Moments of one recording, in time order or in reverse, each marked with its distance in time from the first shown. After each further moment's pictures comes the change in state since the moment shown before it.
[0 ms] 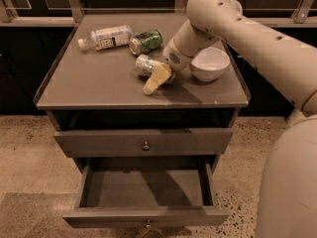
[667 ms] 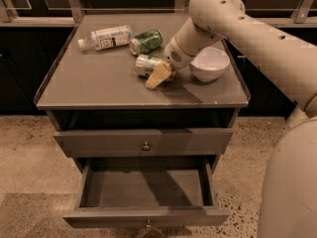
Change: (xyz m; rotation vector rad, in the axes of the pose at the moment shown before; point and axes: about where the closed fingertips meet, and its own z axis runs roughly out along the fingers) arm 0.000 0.000 0.001 -0.001 0.001 0.000
